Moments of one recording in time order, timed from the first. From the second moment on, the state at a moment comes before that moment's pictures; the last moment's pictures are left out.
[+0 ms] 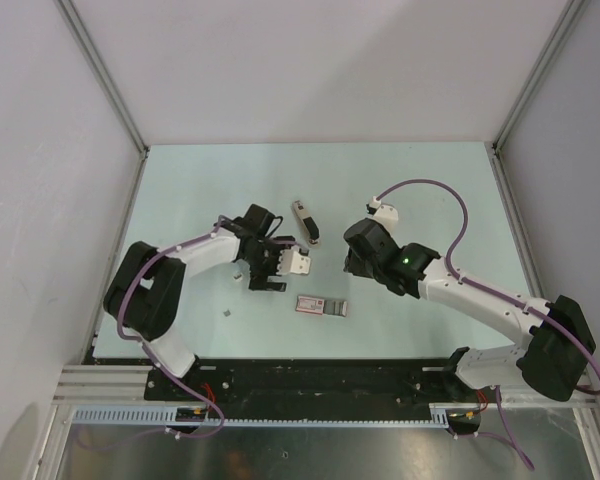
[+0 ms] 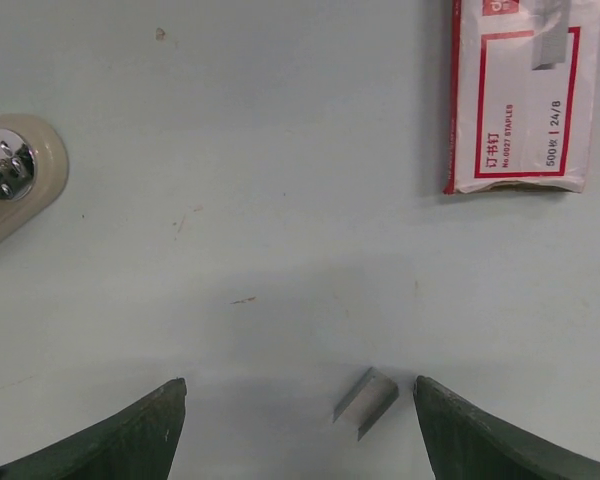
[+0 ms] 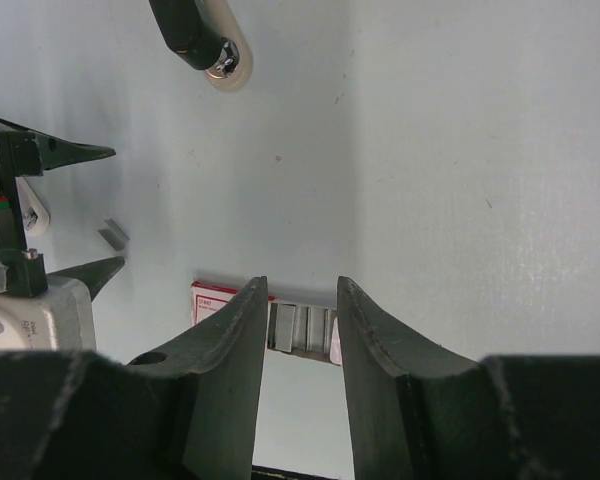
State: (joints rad) left arm -0.50 1.68 0.98 -0.54 0.40 1.22; right arm 0.85 1.30 1.00 -0.54 0.42 0.86
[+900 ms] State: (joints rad) left arm -0.49 1.74 1.04 -0.53 0.37 1.15; right arm 0.85 1.30 1.00 -0.52 0.40 0.86
